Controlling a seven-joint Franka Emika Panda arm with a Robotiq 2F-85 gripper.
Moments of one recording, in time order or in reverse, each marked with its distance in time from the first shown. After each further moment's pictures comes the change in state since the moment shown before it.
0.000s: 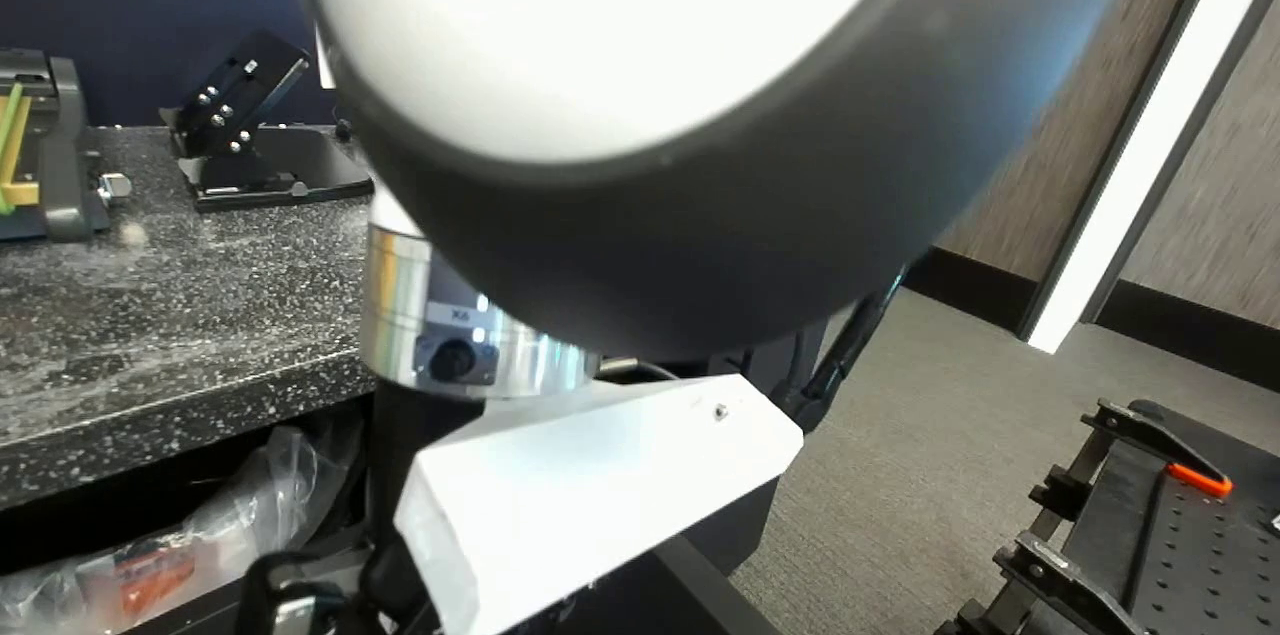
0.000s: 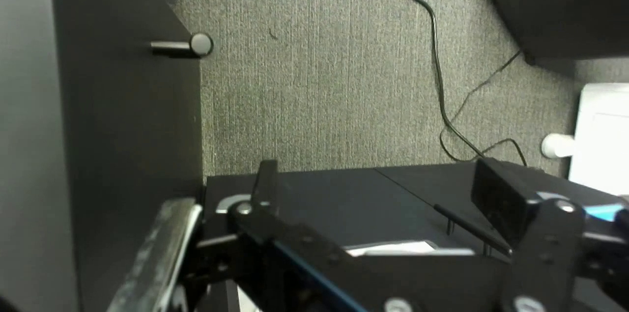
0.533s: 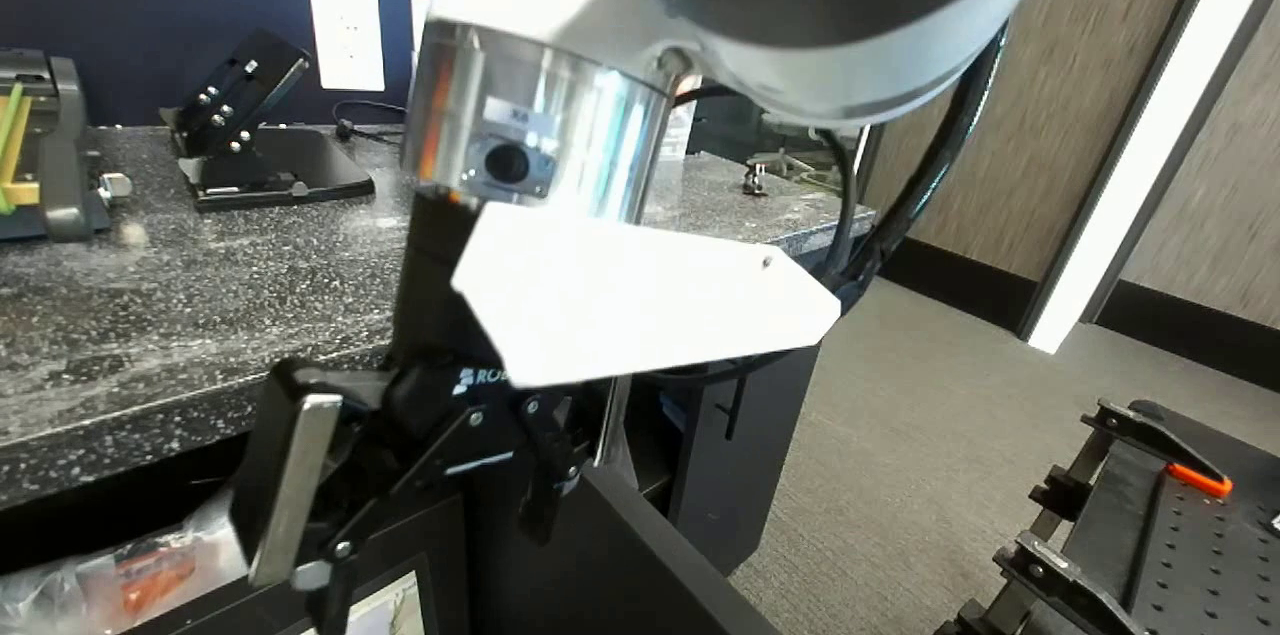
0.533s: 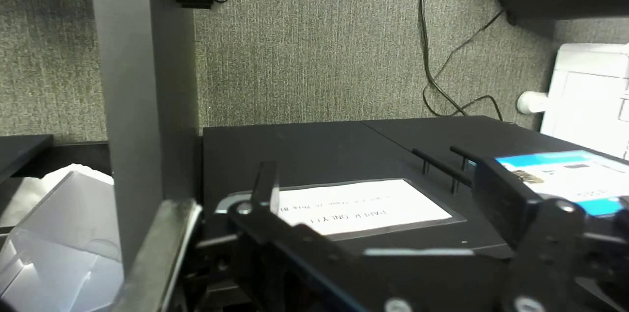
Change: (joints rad) arm -0.045 -0.140 0.013 -0.099 0.000 0.069 -0.021
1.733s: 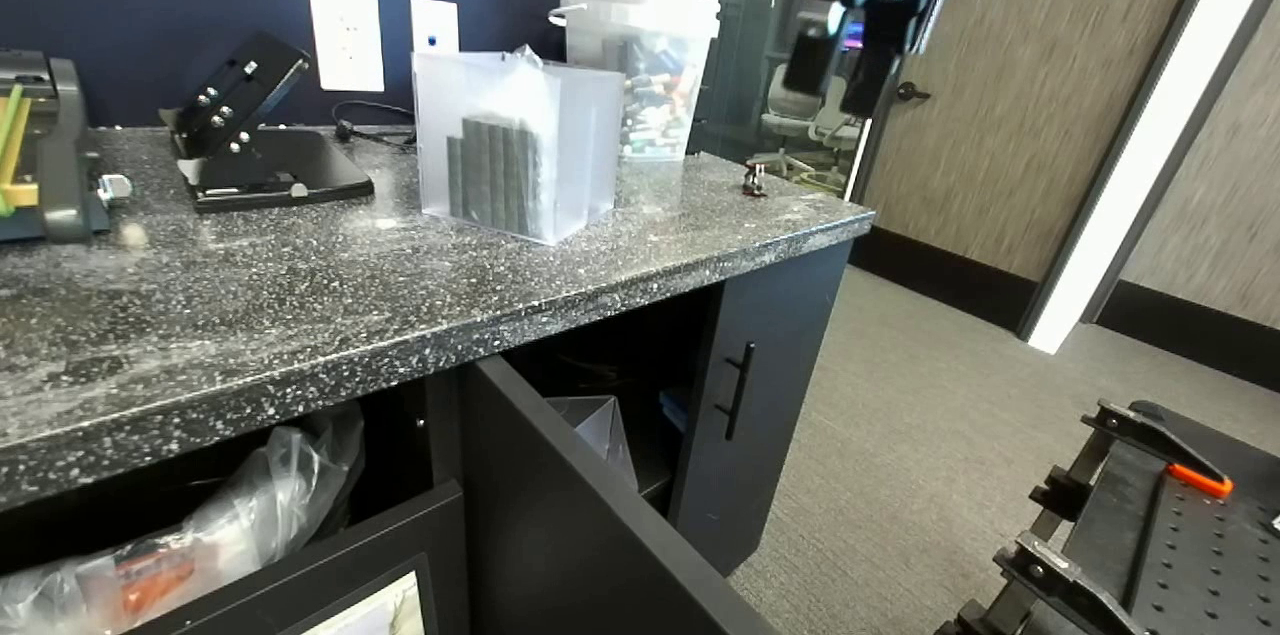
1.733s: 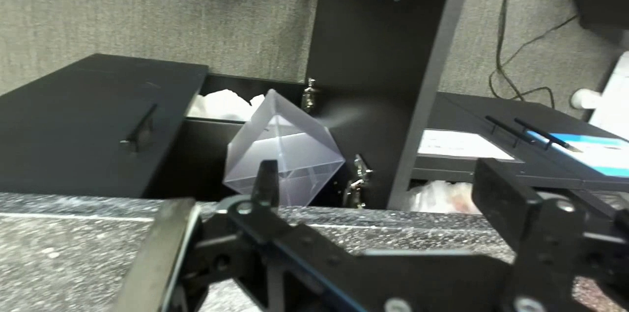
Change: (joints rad) arm -0.240 -0.629 -0.082 -0.339 -0.012 -0.286 -0.323
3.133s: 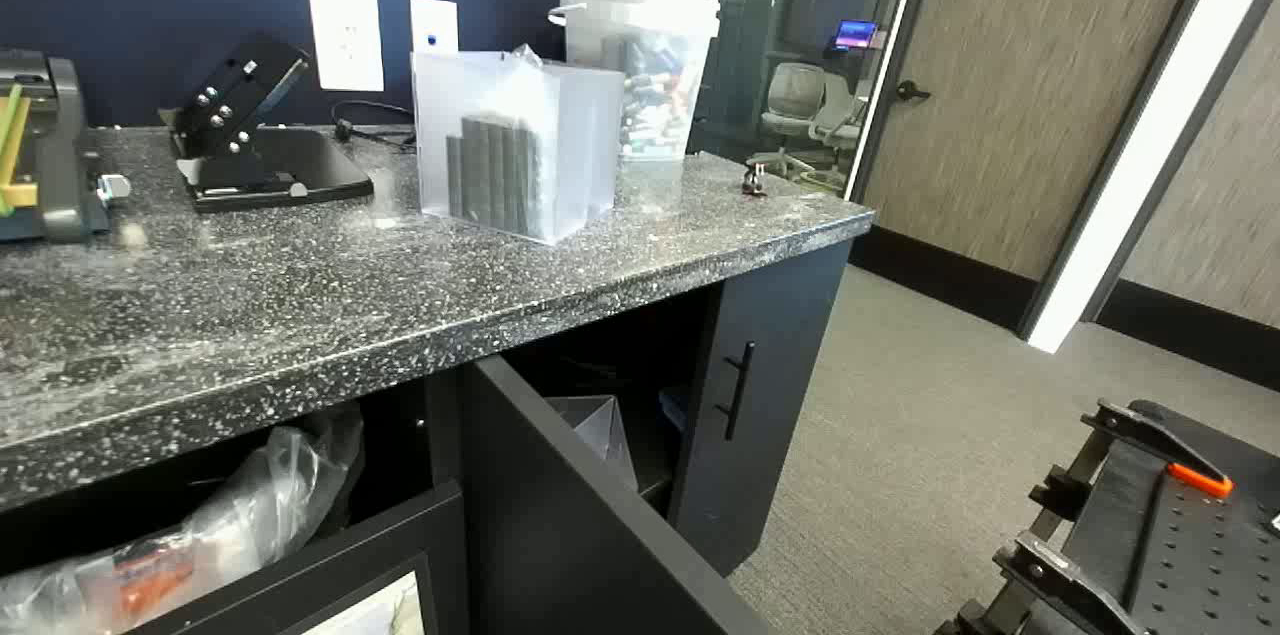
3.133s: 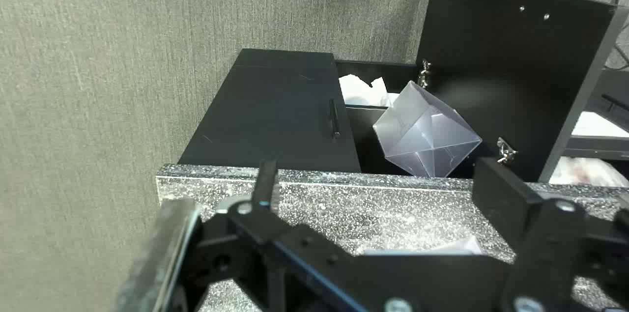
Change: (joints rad) arm -0.199 -0.501 -0.234 -0.186 -0.162 -0.225 -0.249
